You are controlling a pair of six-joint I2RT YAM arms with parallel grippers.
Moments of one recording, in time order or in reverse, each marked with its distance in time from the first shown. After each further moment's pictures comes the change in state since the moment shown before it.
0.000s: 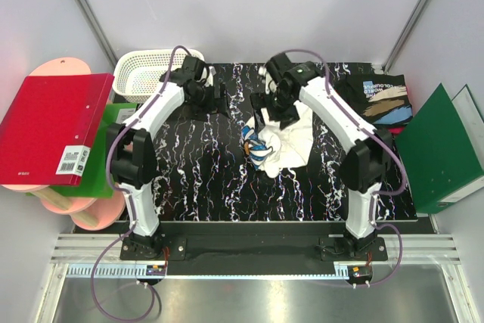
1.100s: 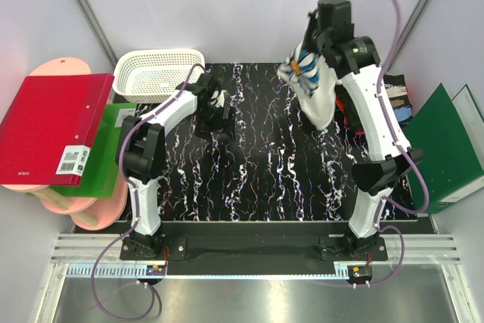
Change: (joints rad) left arm -0.071 0.080 -0.109 -0.032 0.031 0.088; right arm -0.184 -0.089 0.441 0.381 0.580 0.047
